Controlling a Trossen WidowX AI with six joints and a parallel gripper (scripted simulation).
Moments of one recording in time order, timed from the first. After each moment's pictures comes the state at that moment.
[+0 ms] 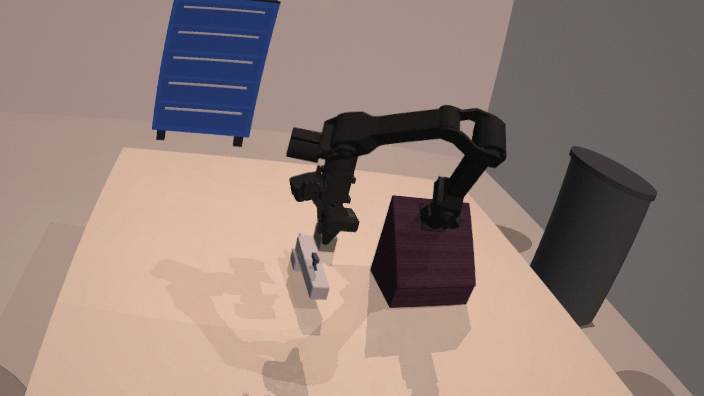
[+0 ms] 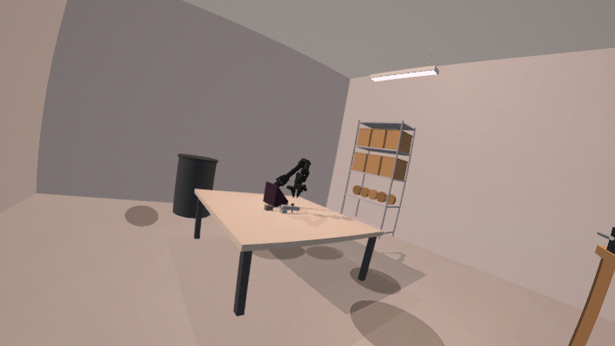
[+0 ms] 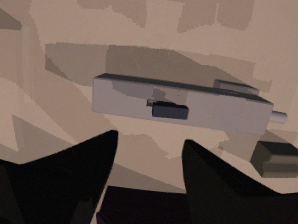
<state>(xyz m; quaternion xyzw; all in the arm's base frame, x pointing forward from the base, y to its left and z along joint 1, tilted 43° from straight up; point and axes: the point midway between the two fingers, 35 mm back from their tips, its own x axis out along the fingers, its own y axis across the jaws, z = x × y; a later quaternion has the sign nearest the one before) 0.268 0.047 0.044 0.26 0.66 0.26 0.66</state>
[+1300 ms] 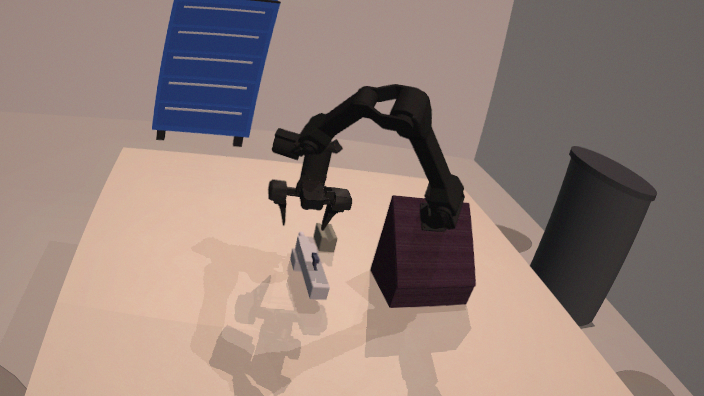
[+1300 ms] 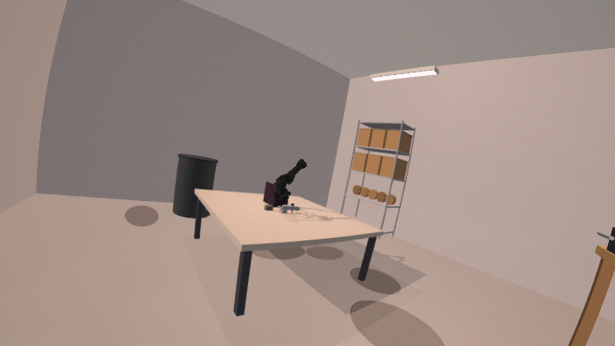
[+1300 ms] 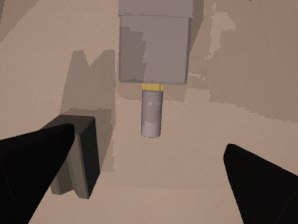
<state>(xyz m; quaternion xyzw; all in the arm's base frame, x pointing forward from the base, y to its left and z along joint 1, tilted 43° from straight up) 0.271 -0.024 -0.109 -0.26 0.31 0.63 0.66</state>
